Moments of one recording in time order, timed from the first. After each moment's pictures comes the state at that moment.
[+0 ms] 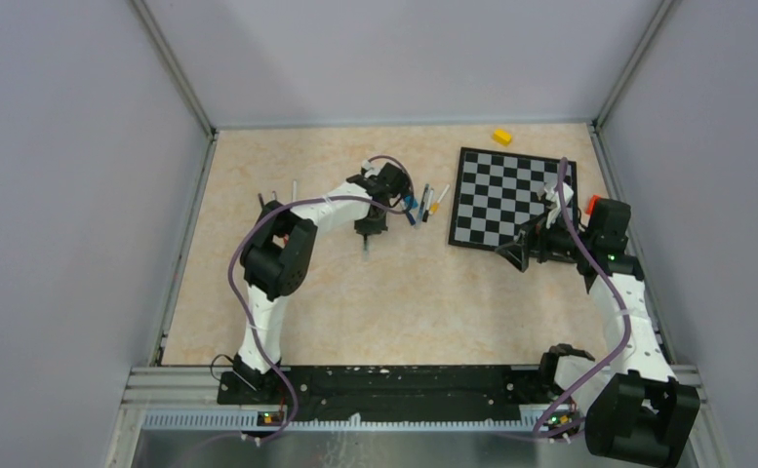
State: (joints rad) left arm -0.61 2.11 1.57 -0.71 -0.39 -0.57; right arm -0.18 0.97 0.68 -0.37 -0.94 -0.39
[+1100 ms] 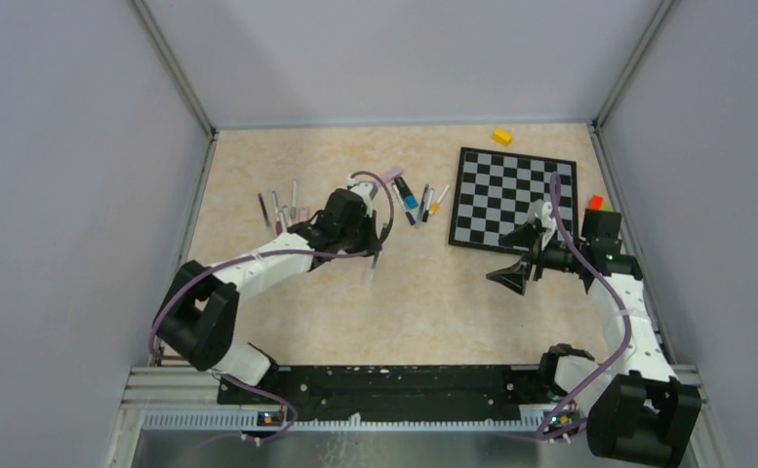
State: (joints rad) left arm -0.61 1.55 0.98 -0.25 0.03 -0.42; right arm -0.17 0.97 0.68 -0.57 -1.22 -0.71
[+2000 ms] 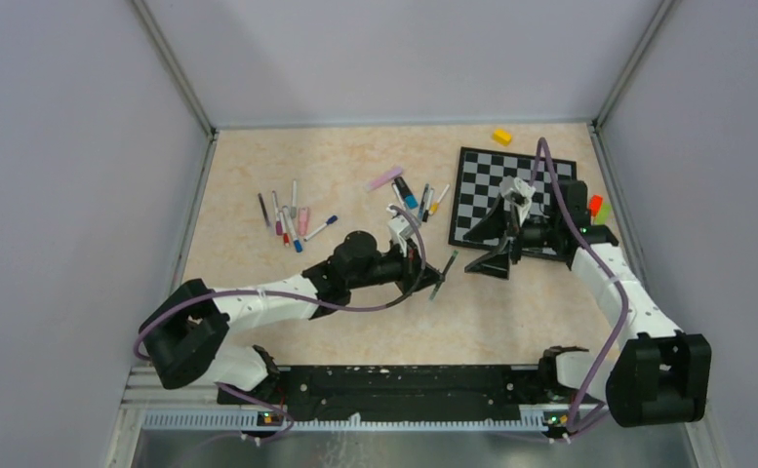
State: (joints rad) left arm -0.91 1.38 0.67 0.52 0.38 -0.52; right arm 0.07 1.17 0.89 -0.61 -1.38 -0.64
